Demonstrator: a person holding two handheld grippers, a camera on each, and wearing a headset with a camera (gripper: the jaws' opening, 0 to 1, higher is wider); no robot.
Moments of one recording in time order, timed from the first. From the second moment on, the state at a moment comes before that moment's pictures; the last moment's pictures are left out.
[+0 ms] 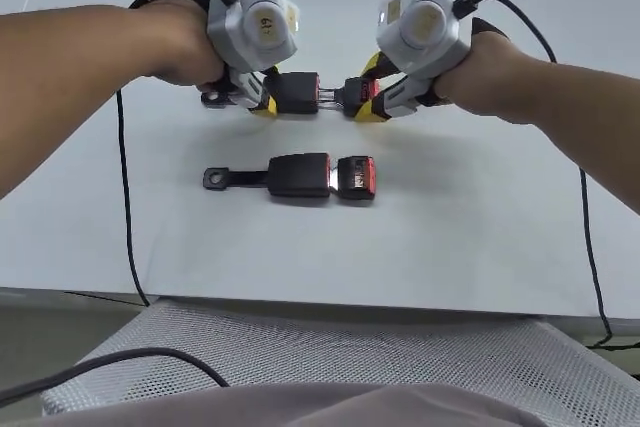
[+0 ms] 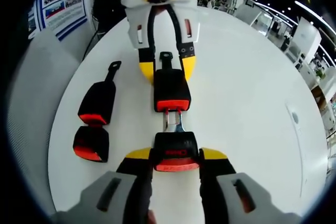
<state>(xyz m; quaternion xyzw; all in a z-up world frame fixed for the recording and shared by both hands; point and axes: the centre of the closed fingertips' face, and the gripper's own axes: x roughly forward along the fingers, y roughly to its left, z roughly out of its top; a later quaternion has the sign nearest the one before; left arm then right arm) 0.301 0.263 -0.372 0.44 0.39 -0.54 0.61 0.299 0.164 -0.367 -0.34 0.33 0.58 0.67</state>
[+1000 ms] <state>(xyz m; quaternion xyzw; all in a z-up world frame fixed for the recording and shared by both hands) 0.300 0.265 -0.370 0.44 0.39 -0.53 0.61 0.280 0.027 -0.375 -0.38 0.38 0.52 0.66</state>
